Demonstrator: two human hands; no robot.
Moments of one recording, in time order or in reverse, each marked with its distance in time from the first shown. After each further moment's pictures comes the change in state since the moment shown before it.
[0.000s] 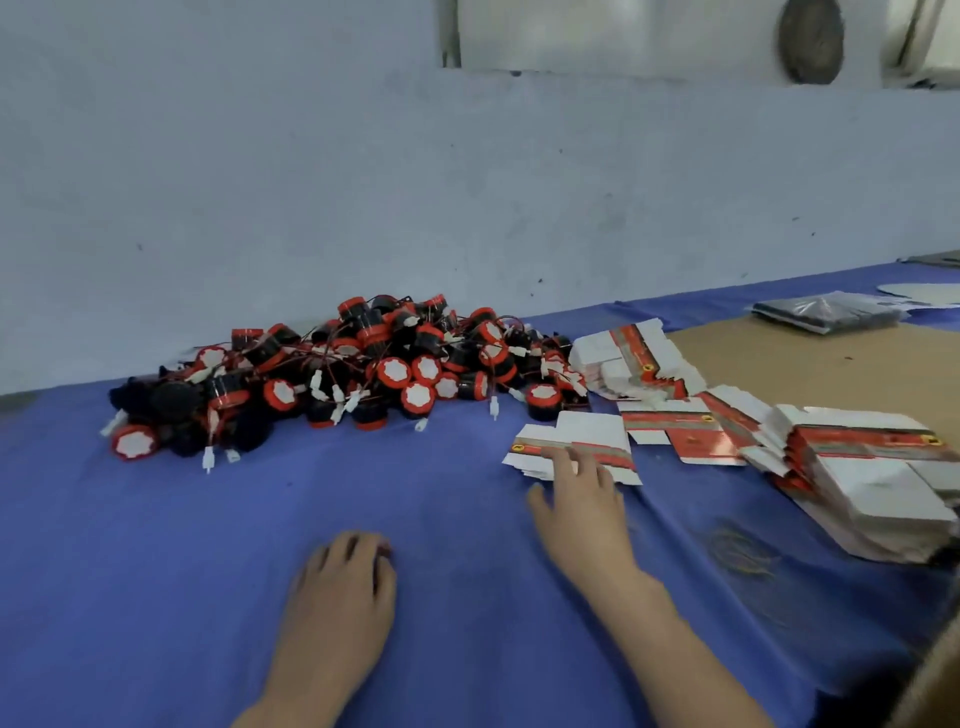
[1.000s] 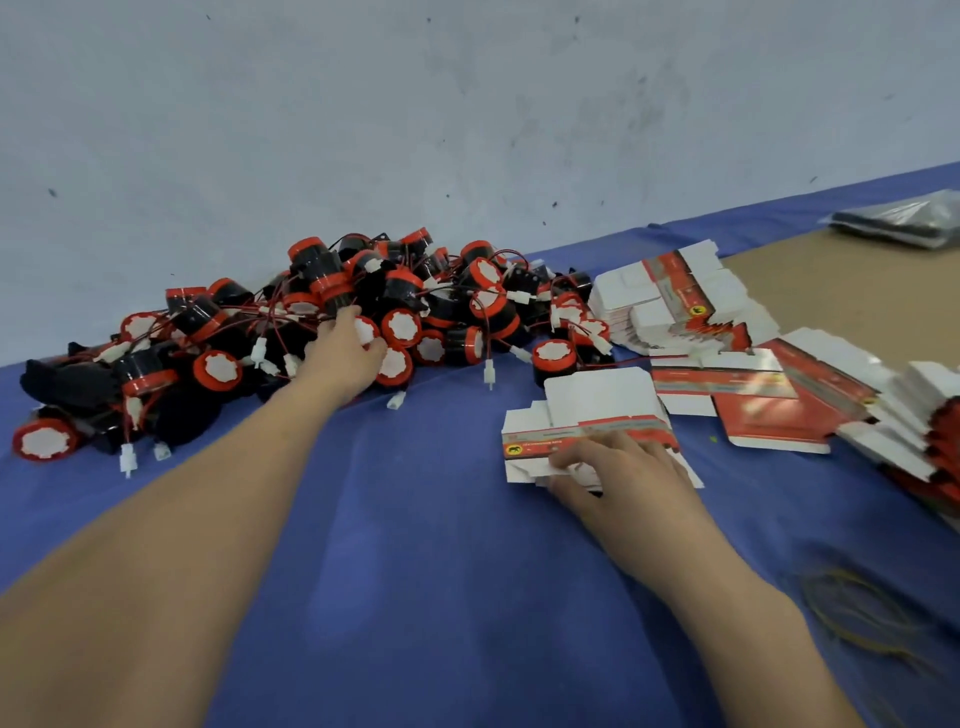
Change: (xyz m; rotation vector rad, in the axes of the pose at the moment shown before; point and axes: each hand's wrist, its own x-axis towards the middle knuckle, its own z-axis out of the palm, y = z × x) left_hand 0.287 0.018 0.021 -0.178 -0.029 -0.149; right_hand 0.061 0.051 0.003 0.011 -0.268 -0.031
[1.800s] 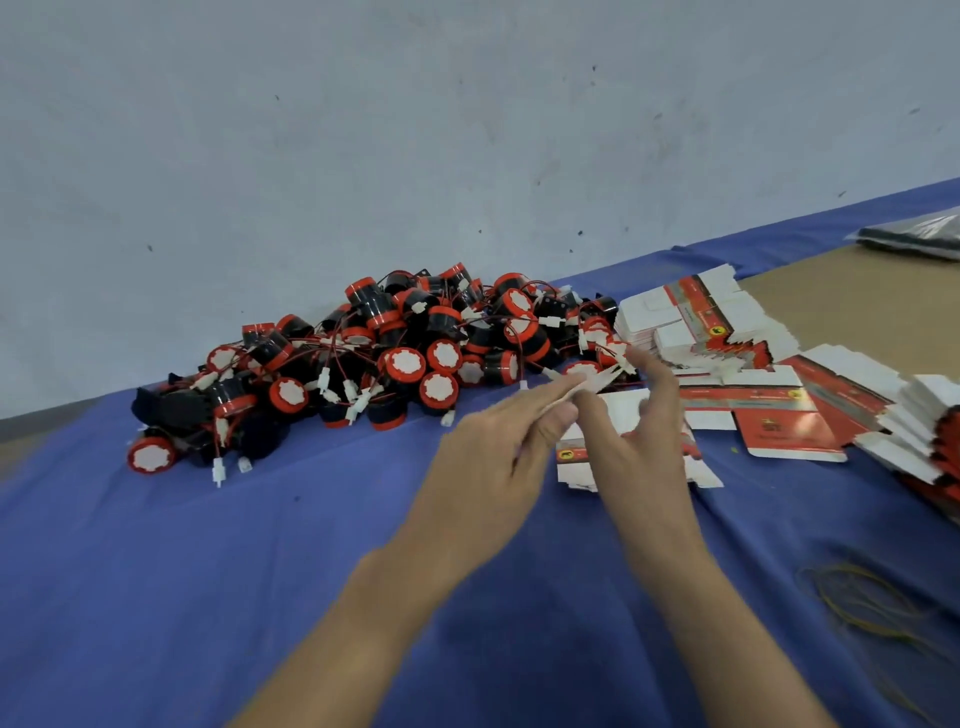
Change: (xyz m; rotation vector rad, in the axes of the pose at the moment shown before) left_hand -0.206 0.084 -0.022 -0.433 -0.052 0.773; right_hand -0.013 -0.055 -0.012 1.136 0.473 -0.074
